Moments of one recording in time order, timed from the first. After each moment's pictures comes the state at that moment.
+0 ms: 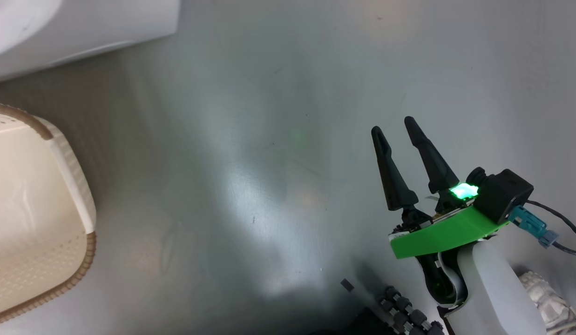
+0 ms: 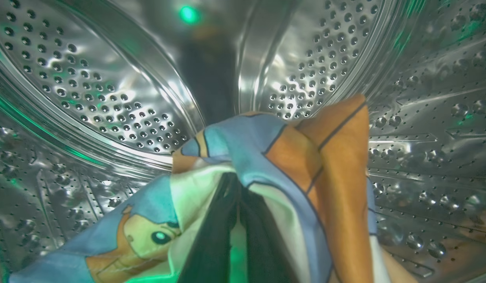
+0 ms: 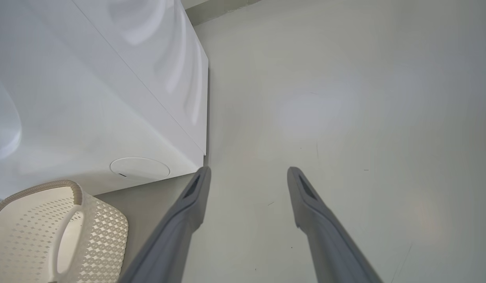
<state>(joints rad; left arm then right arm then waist) -1.44 0.74 -0.31 0.61 -0.70 -0.13 -0.07 -0.37 -0.05 0.21 0.12 0.43 0.13 -0.26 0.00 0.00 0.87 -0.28</state>
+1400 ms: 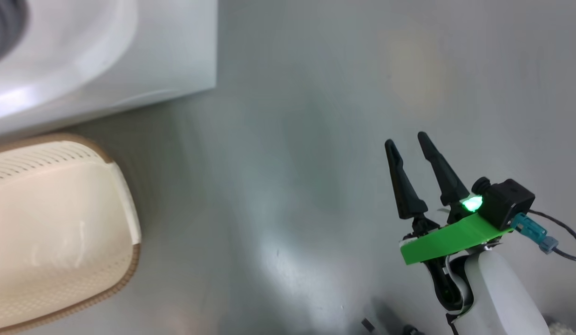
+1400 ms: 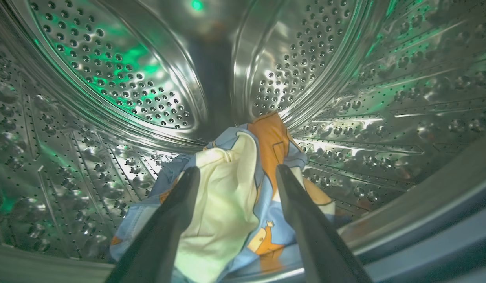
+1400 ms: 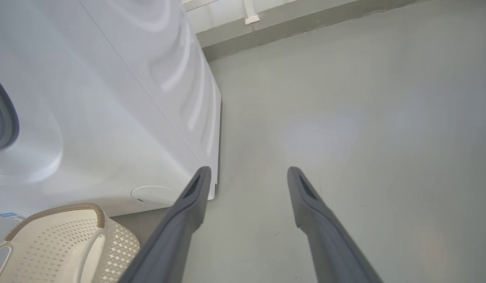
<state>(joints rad) -1.17 0.66 -0.41 0.68 -0.85 -0.12 -0.20 -0.35 -0.05 0.15 0.18 0.38 0.13 -0.26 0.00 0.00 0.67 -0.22</state>
